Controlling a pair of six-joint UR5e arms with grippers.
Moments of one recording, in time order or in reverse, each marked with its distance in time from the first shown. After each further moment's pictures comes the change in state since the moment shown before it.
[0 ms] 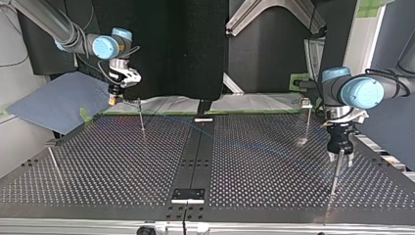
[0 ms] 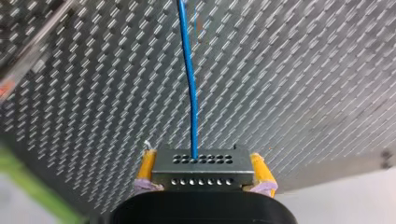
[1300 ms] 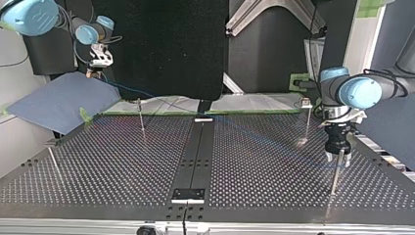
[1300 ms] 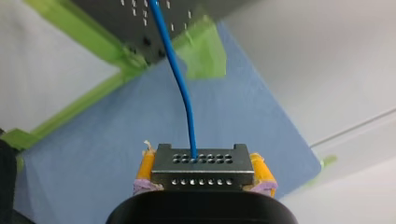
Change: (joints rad) left arm -0.011 0.000 0.000 0.000 0.000 0.003; right arm -0.347 0.346 -0.004 -0.227 -0.105 0.272
